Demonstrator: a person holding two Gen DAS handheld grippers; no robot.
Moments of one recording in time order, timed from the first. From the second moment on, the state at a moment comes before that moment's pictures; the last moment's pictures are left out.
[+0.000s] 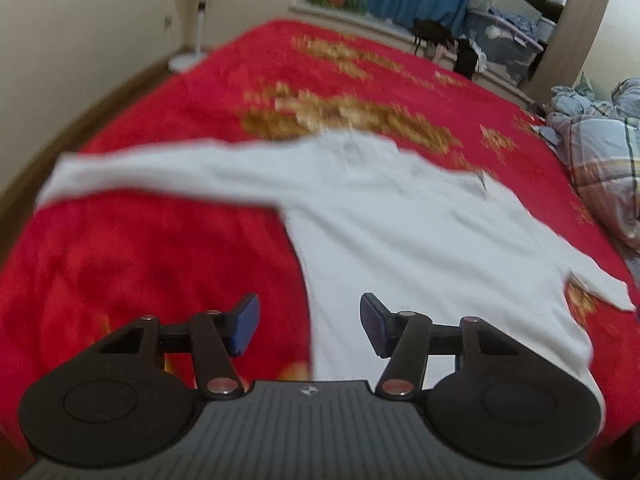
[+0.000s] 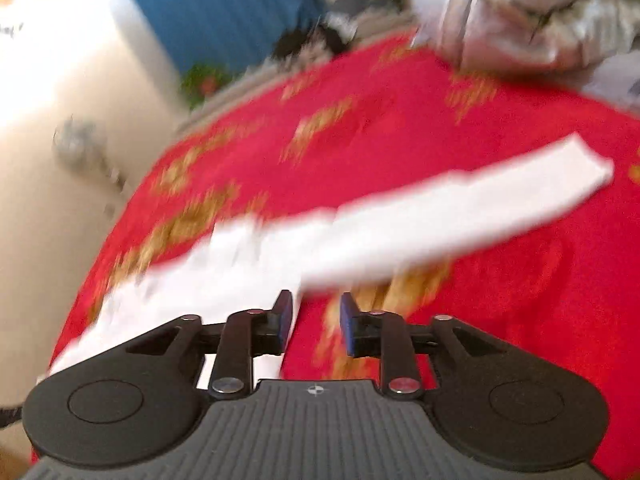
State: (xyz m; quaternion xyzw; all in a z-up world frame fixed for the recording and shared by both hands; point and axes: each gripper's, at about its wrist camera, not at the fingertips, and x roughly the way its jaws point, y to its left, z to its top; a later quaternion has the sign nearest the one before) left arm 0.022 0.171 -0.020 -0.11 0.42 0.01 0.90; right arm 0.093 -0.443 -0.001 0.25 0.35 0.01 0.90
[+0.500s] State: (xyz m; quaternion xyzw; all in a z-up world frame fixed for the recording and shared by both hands) left arm -0.046 0.160 -0.094 -0.13 0.54 0.00 0.83; right arm 0.014 -0.367 -0.070 0.18 0.50 0.03 0.85
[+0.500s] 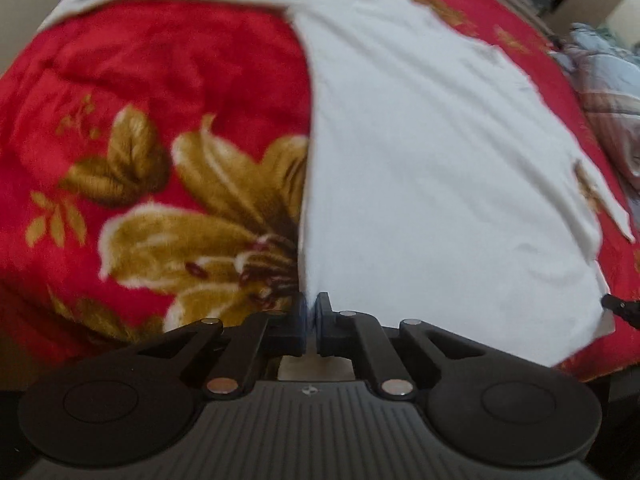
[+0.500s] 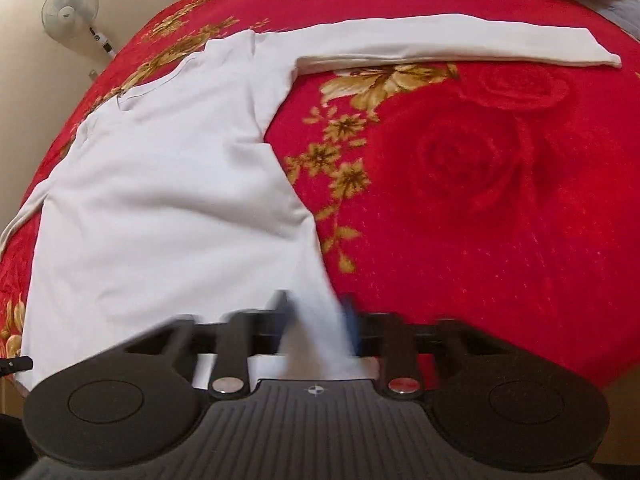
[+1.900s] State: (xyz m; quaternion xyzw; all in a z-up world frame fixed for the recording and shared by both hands) left arm 0.092 0.064 0.007 0.04 0.30 -0.10 0.95; right arm 0.131 -0.535 0.013 0.21 0.29 -0.12 0.93
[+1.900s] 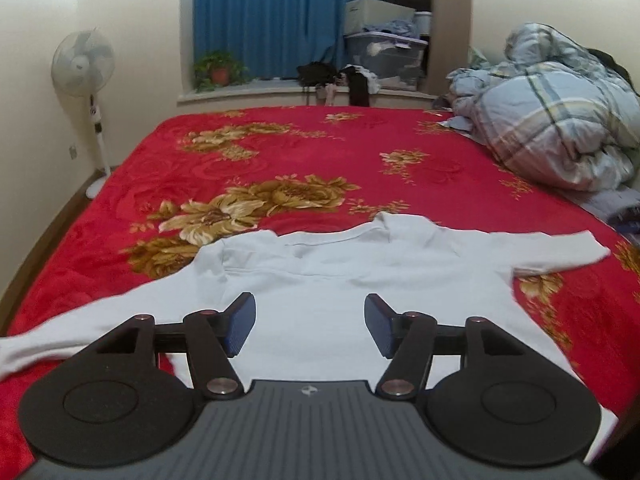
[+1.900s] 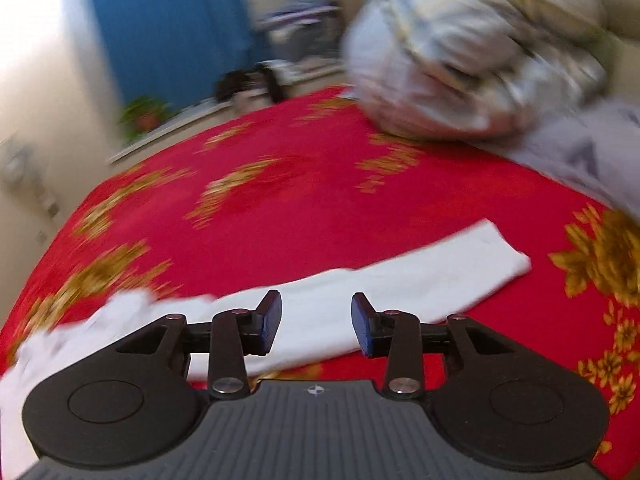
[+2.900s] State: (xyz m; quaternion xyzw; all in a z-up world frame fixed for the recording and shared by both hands) left arm 0.144 0.072 -0.065 0.04 0.37 -0.04 0.93; right arm 0.190 -0.651 -0.127 0.36 0.30 -0.27 0.84
